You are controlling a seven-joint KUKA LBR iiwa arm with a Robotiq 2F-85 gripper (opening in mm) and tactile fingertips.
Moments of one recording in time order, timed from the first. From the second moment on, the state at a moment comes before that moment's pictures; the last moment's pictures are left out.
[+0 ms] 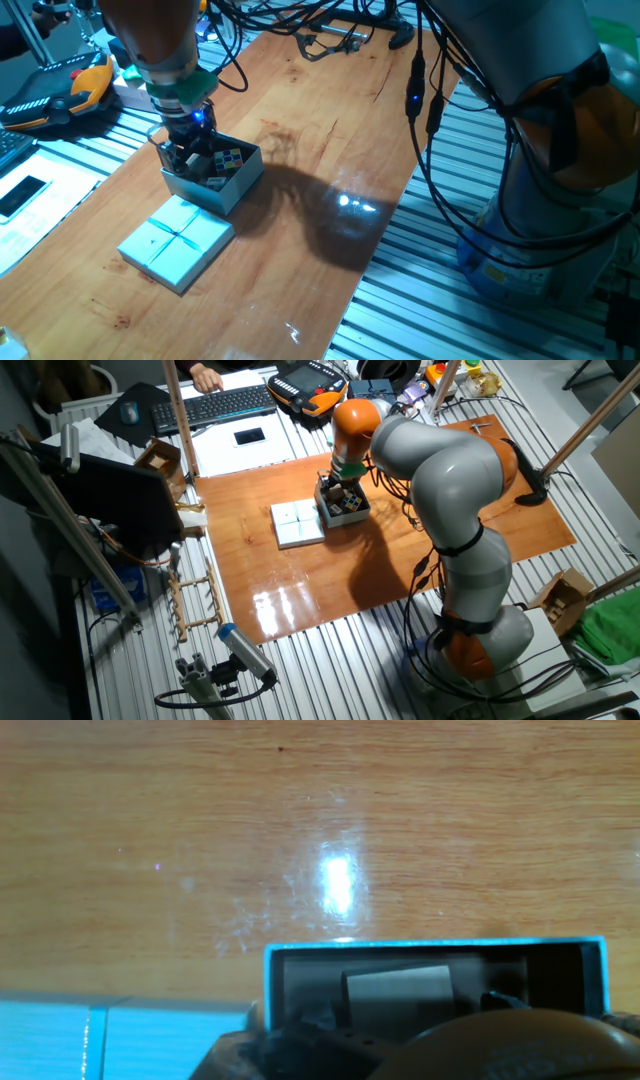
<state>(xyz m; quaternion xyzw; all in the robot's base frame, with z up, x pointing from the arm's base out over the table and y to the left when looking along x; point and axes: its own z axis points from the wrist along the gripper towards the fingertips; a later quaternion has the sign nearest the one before) 0.646 0.092 0.066 0.01 1.00 -0.01 0.05</state>
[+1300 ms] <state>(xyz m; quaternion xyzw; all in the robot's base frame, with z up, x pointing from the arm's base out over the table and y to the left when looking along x) 0.648 0.093 0.054 0.00 1.00 0.00 0.06</state>
